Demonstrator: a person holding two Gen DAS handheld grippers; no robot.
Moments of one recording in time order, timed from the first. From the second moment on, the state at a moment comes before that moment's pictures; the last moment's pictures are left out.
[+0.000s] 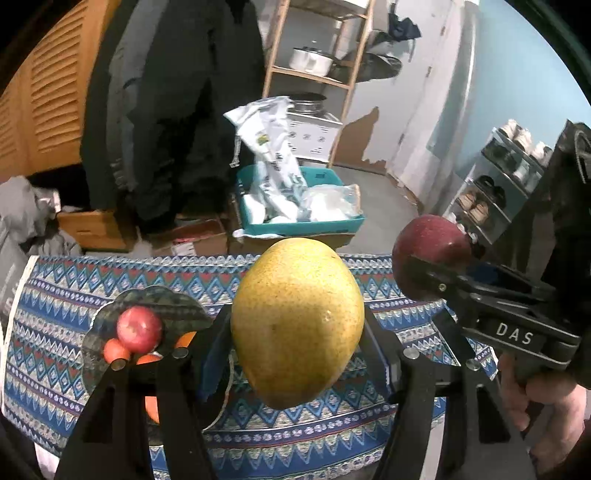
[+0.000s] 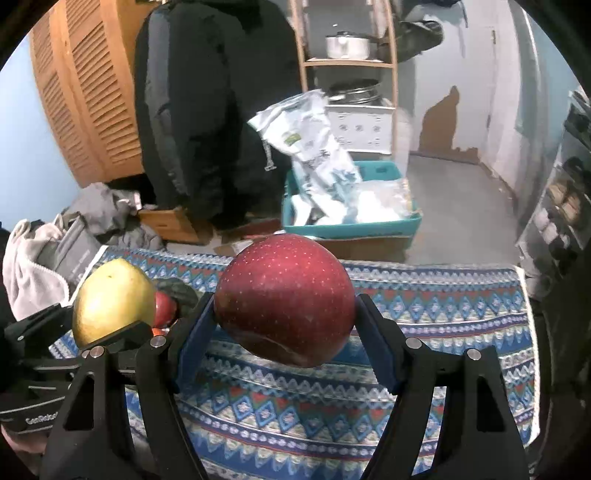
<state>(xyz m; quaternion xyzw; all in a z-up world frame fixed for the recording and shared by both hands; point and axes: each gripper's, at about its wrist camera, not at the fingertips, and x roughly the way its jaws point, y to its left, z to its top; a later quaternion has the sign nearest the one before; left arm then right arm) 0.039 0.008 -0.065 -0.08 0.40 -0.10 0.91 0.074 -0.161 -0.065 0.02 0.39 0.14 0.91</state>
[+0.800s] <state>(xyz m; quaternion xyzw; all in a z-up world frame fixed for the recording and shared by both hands) 0.044 0.134 -0.149 -0.13 0.46 0.01 0.88 0.114 -0.028 -0.120 -0.02 0.44 0.23 0.87</state>
